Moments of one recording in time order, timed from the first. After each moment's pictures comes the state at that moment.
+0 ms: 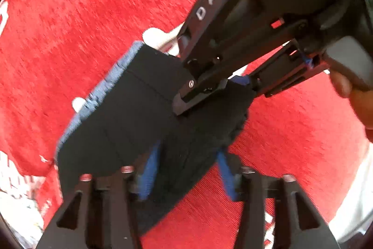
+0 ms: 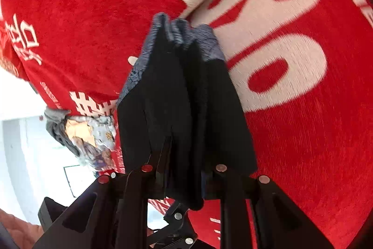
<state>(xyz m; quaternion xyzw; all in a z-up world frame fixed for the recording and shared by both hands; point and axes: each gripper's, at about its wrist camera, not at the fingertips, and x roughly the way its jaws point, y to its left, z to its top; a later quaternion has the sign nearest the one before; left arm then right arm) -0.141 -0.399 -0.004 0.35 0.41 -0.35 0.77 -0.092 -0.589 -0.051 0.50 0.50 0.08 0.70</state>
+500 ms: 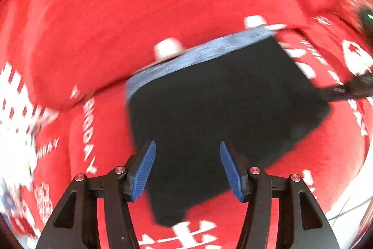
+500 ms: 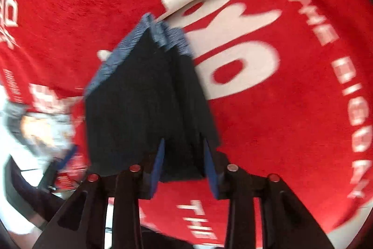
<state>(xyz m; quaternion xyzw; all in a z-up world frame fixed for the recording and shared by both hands) -0.053 -0.261 0.038 0.24 0.51 -0.21 0.80 -0.105 -0.565 -0.001 0.35 0.57 -0.07 0.74</state>
